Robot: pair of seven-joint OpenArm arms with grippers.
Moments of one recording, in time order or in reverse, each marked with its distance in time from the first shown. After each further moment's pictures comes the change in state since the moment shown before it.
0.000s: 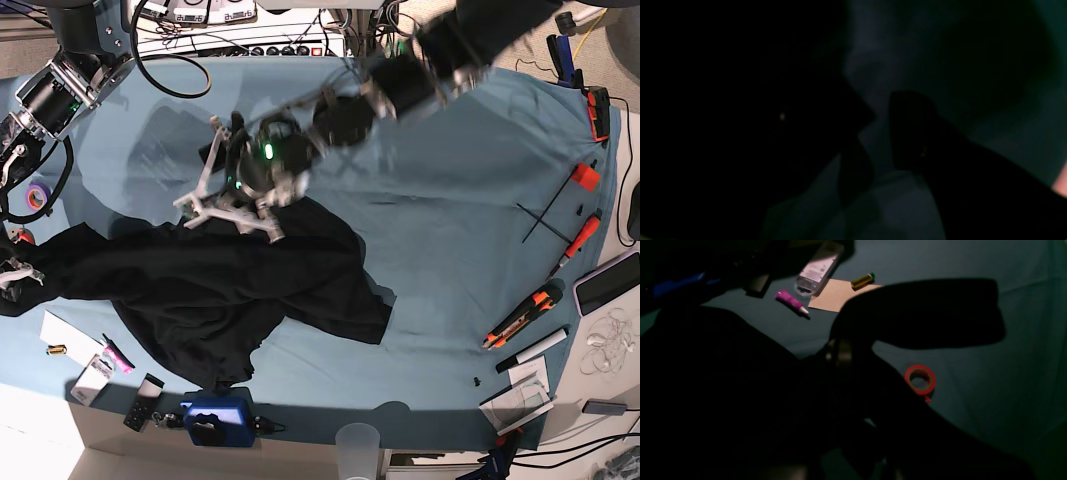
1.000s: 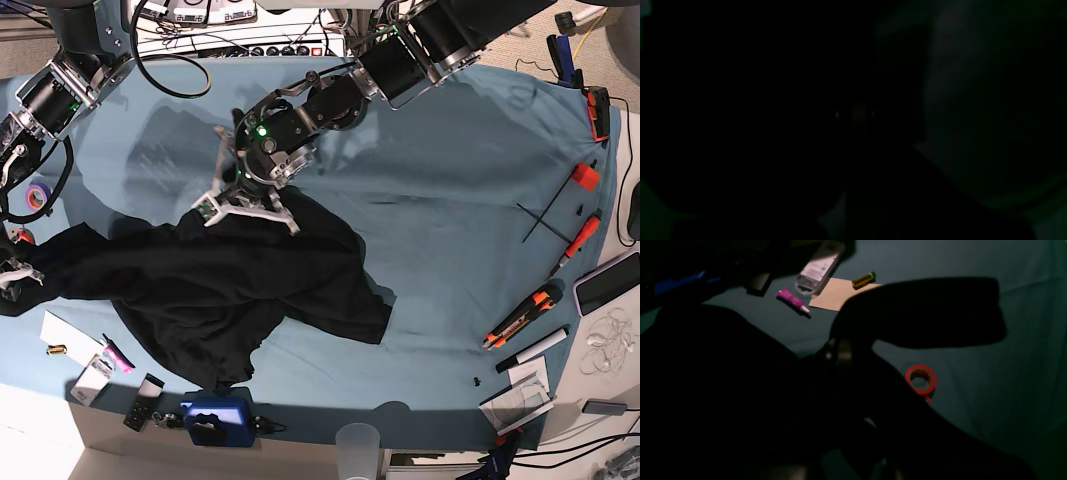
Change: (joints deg) left arm 2.2 1.3 0.0 -9.6 11.5 7.1 -7.8; right arm 0.0 0.0 0.0 0.0 0.0 0.0 0.0
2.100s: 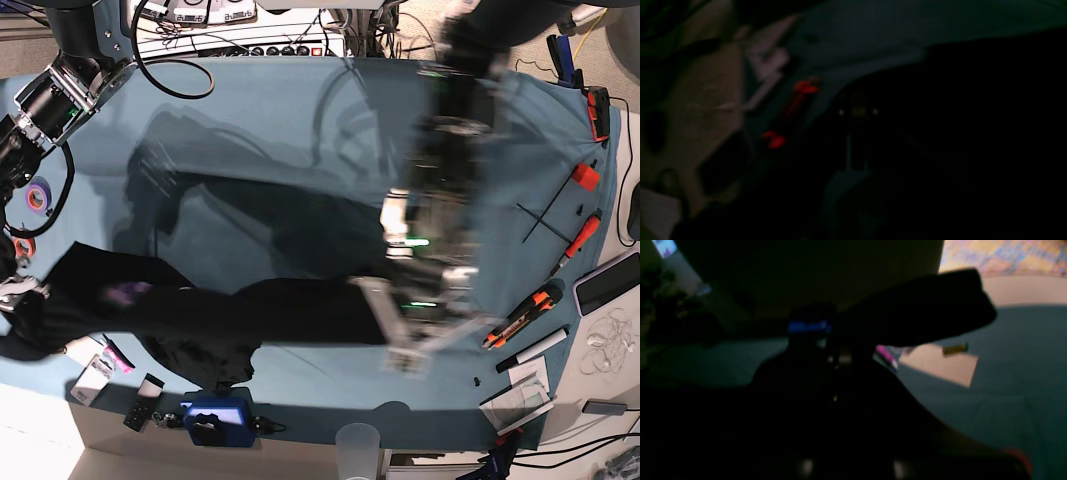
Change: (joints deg) left arm -3.2 -11.6 -41.6 27.7 8.0 -6.1 13.4; right arm 1.4 0.0 0.0 0.0 23.0 12.2 -5.0
